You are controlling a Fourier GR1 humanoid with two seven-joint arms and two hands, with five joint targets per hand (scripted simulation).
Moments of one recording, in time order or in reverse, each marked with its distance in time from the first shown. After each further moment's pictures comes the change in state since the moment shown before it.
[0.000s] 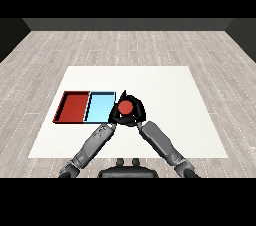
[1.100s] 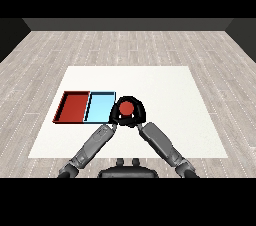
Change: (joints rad) left arm -0.005 0.014 -0.040 -0.027 -0.066 0.179 0.081; right arm 0.016 -0.007 0.013 -0.014 -0.016 0.001 -0.049
